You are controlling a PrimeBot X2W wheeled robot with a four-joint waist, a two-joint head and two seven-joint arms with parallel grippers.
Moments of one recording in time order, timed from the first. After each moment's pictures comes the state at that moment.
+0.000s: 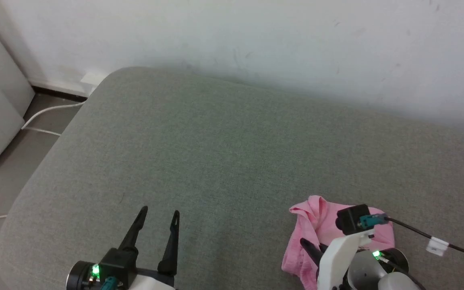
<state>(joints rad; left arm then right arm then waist) 0.10 0.07 -0.12 0.05 -0.05 -0.07 -0.26 -0.05 -0.05 0.23 0.20 0.41 0.13 0.46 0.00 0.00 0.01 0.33</state>
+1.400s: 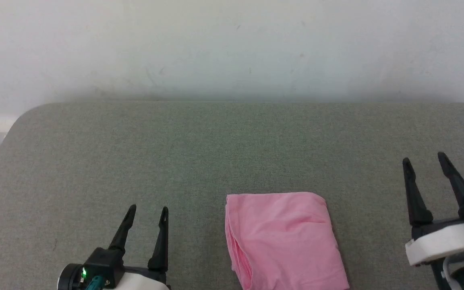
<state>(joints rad) 0.10 0.06 -0.07 0.05 -0.10 -0.07 -0.26 -0.03 -0.19 -0.06 -0.04 0.06 0.13 -0.11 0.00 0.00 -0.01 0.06</state>
